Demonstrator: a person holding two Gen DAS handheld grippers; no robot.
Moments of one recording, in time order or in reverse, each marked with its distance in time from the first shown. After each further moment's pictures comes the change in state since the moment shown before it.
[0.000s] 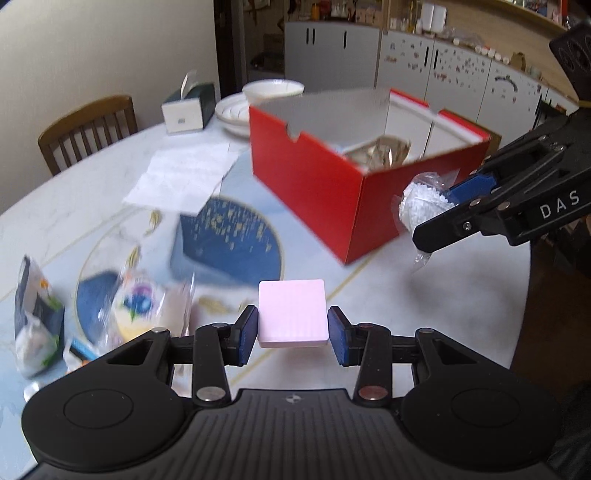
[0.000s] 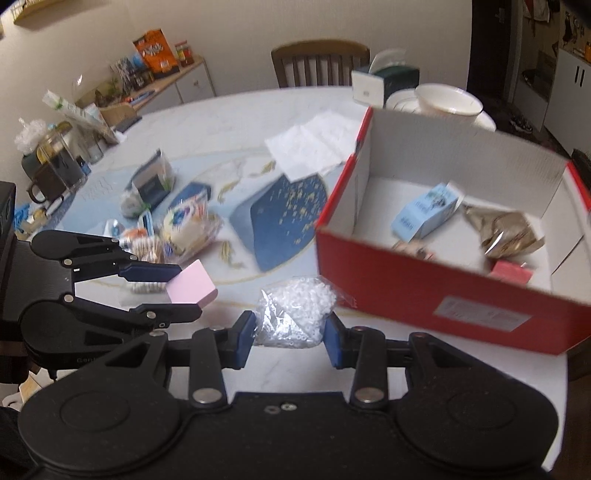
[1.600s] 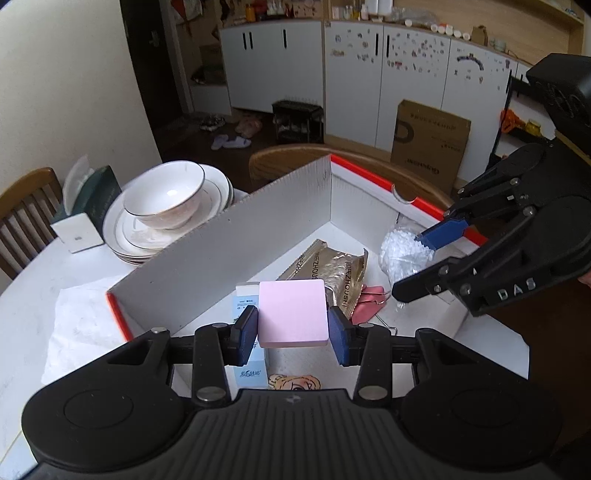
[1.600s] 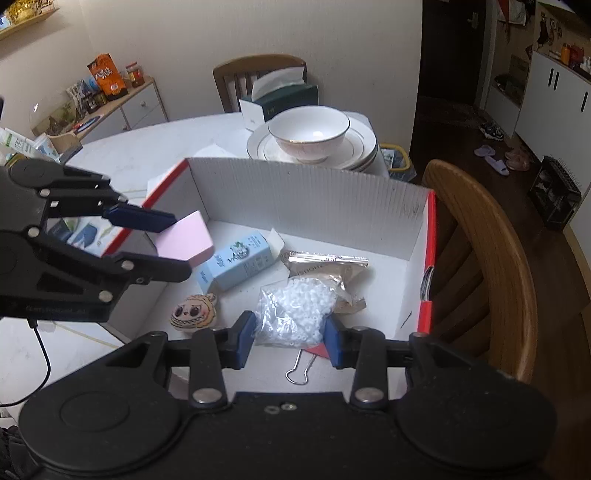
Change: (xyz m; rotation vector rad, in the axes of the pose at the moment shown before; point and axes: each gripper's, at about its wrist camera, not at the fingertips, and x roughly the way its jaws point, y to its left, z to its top) left arm 0.120 -0.088 0.188 0.176 0.039 -0.074; right arm -0.017 -0.191 0.045 -0.003 -0.006 -0.065
